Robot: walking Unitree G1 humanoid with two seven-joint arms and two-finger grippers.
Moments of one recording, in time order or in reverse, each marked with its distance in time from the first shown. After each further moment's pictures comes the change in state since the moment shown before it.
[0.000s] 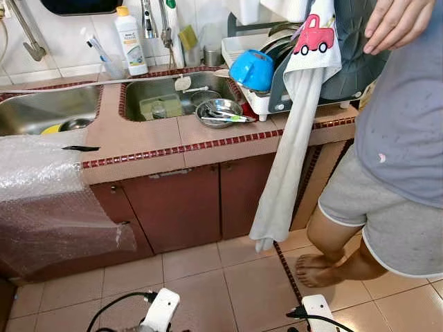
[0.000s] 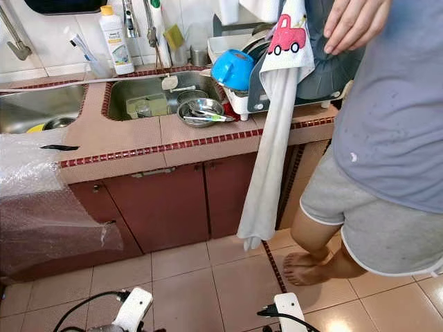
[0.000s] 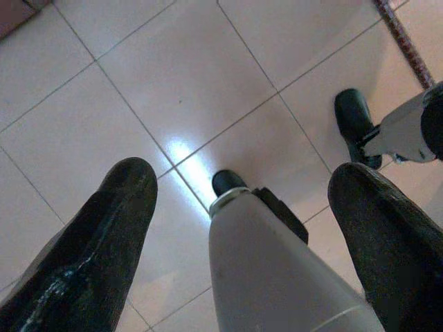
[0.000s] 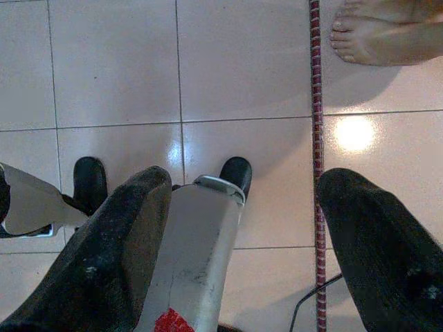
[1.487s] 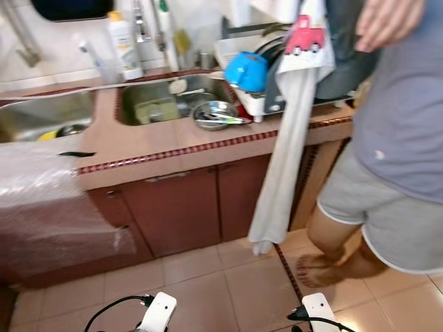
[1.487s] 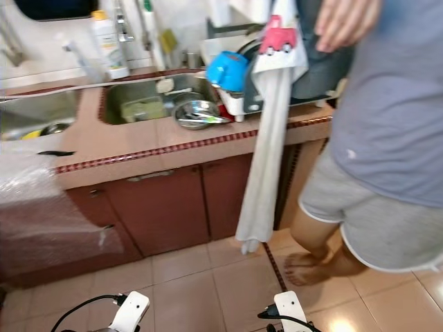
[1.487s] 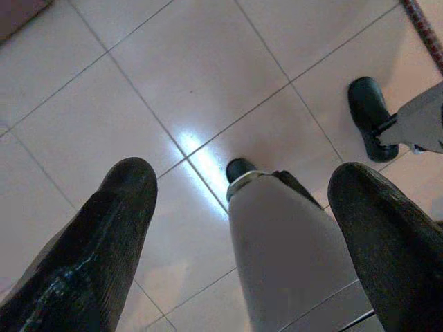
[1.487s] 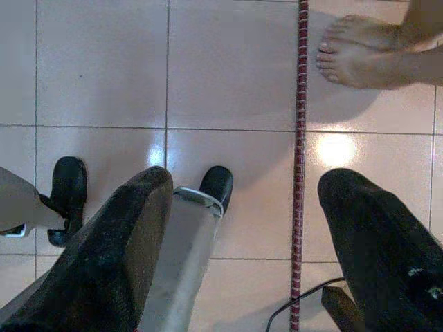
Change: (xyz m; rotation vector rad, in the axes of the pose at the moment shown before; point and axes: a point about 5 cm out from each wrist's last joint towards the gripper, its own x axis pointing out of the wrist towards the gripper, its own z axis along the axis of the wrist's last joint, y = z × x) left arm -0.002 0.003 -0.012 0.001 0.036 0.024; right arm -0.001 -0.006 0.001 -0.099 -0.020 -0.038
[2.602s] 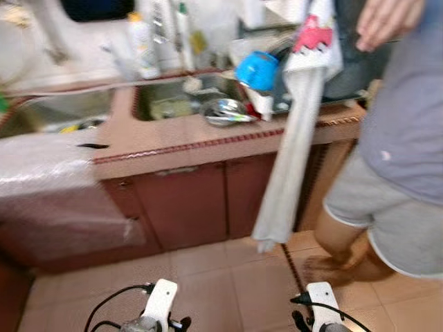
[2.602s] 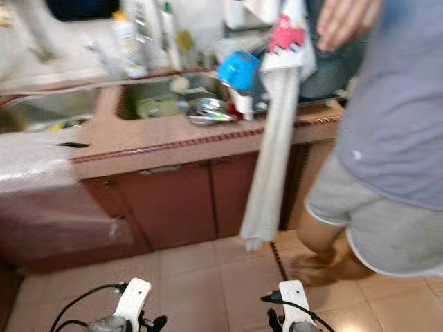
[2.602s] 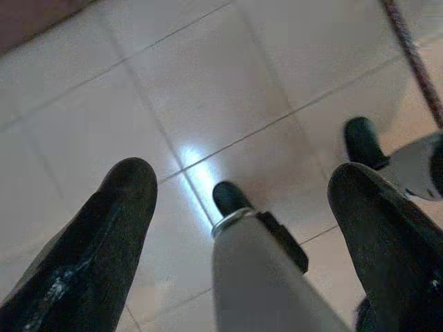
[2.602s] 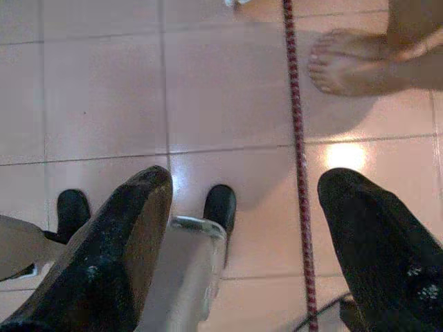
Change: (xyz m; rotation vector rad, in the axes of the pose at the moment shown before) left arm 0.003 -0.001 0.027 -0.069 -0.075 0.035; right arm 0.002 -0.006 0.019 0.123 -0.056 -0.041
